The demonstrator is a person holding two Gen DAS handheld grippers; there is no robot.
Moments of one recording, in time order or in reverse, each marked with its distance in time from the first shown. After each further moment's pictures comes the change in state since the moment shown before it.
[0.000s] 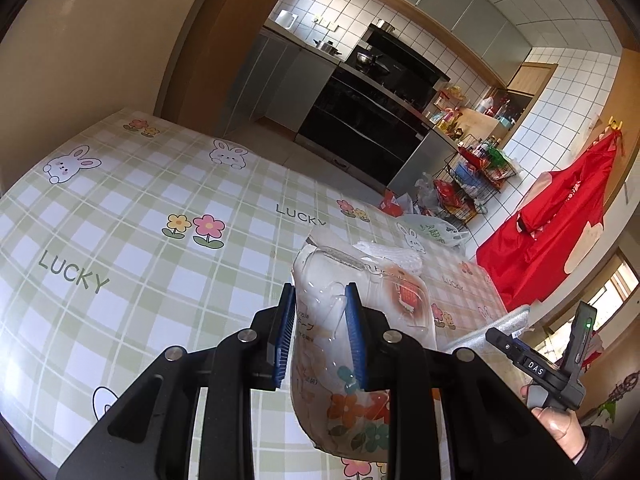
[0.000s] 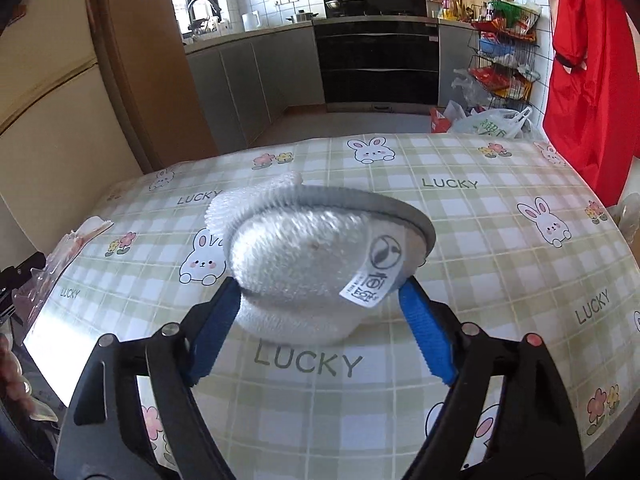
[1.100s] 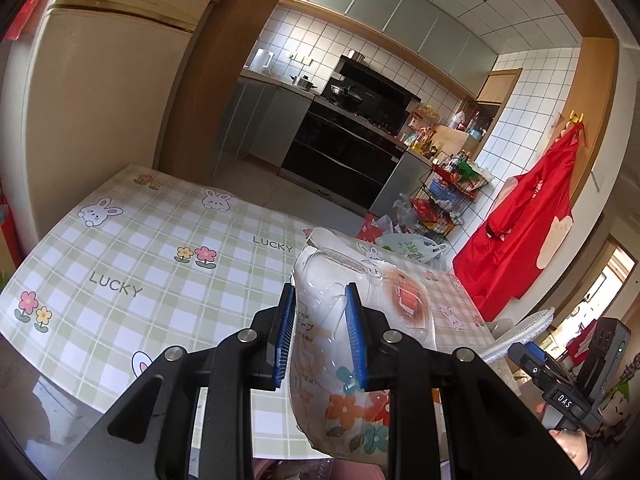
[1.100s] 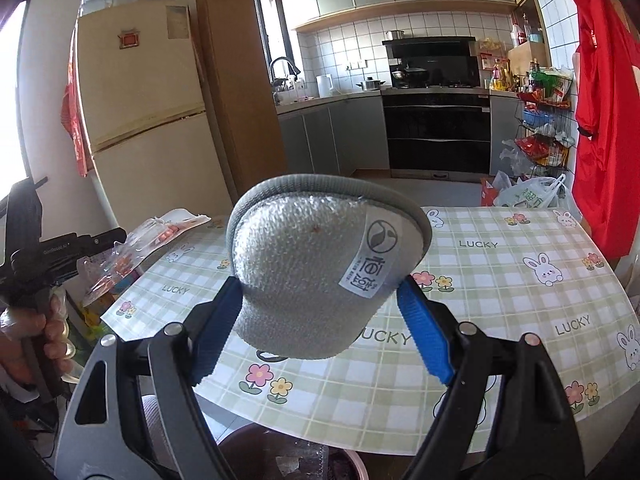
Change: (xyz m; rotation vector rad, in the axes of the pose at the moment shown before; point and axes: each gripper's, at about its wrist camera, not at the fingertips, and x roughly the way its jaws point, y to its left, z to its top) left arm -0.141 -0.064 -0.012 0.080 -0.111 -0.024; right arm -0.195 0.042 -0.039 -0.107 -0.233 0.221
